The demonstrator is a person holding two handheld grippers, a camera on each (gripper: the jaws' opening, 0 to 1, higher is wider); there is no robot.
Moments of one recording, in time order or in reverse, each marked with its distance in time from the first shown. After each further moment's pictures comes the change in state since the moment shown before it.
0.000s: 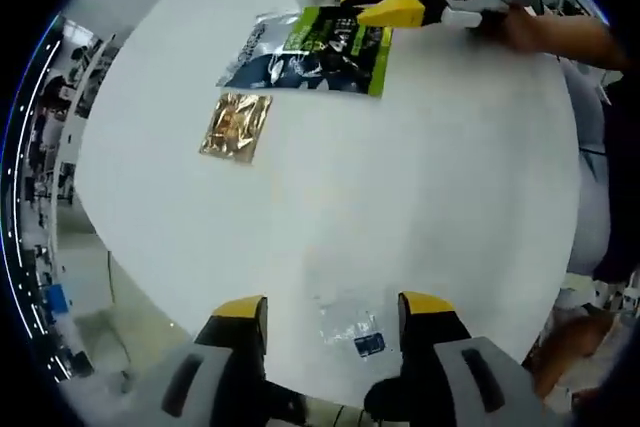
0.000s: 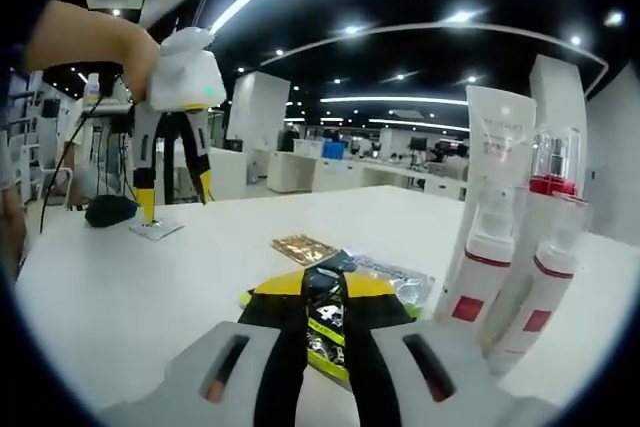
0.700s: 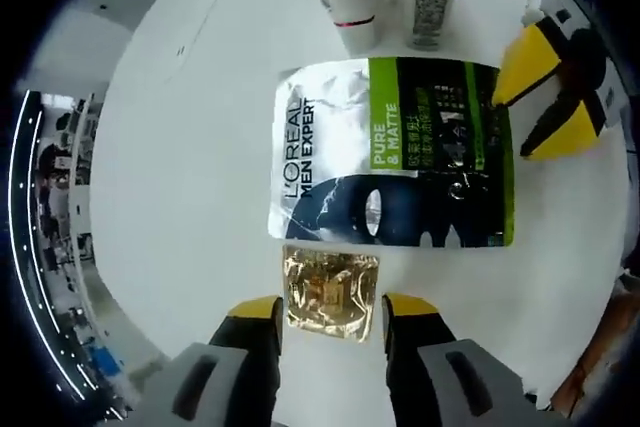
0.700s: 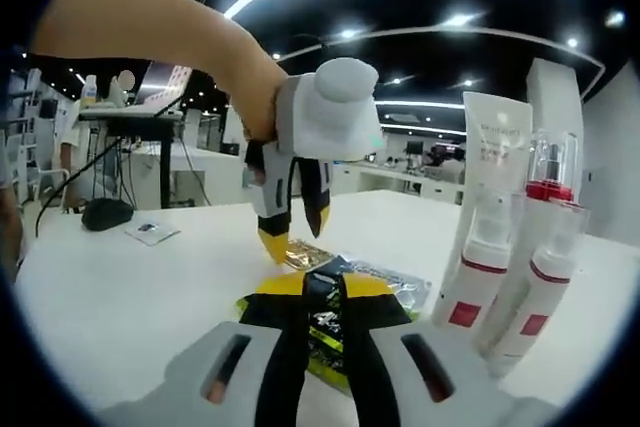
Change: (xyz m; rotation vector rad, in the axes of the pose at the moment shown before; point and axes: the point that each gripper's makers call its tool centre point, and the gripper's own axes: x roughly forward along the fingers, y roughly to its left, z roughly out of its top) left arm 0.026 0.067 0.153 0.235 0.024 0.099; right arm 0.001 -0.001 0.004 -0.003 -0.014 -0.017
